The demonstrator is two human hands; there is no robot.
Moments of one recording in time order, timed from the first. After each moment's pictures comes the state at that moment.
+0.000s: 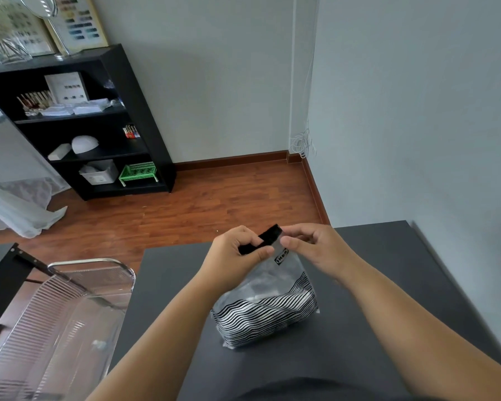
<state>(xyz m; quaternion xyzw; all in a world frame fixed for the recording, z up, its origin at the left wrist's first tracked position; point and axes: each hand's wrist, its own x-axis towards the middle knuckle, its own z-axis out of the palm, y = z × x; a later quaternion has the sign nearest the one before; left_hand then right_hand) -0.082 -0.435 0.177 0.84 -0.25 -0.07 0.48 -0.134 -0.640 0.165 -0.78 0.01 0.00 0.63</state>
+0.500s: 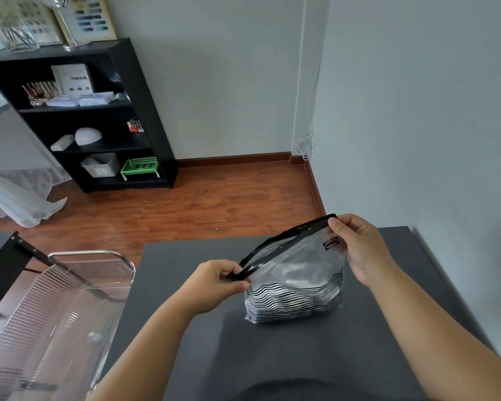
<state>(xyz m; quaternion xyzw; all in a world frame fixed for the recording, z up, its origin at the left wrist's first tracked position) -0.088 -0.383 0.137 0.86 -0.20 -0.22 0.42 -0.136 -0.680 0.150 -0.61 0.19 -0.13 0.76</state>
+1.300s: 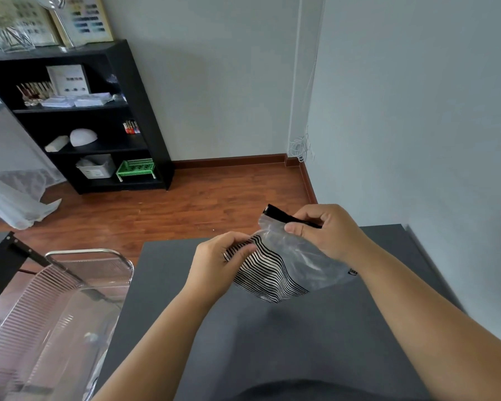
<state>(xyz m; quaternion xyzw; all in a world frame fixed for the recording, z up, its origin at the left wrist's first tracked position) -0.100 -0.405 0.162 0.84 -0.25 0.07 0.48 -0.135 -0.643 0.202 -0.86 -0.06 -0.10 0.50</state>
